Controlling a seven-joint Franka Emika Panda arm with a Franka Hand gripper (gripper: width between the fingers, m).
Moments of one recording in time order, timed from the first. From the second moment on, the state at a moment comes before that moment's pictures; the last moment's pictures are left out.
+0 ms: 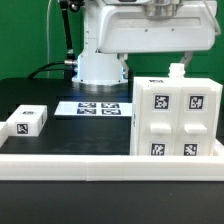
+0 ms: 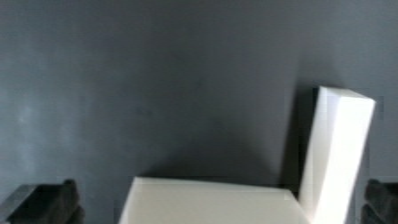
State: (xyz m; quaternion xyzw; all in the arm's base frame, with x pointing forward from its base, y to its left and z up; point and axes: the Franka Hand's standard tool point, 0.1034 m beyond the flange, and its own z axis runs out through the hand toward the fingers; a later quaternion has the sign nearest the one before) arm 0.511 0.059 0.115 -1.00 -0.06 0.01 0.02
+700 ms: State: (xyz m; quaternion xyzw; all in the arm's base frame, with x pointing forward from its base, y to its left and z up) arm 0.501 0.005 0.106 -1.00 -0.05 0.02 0.02
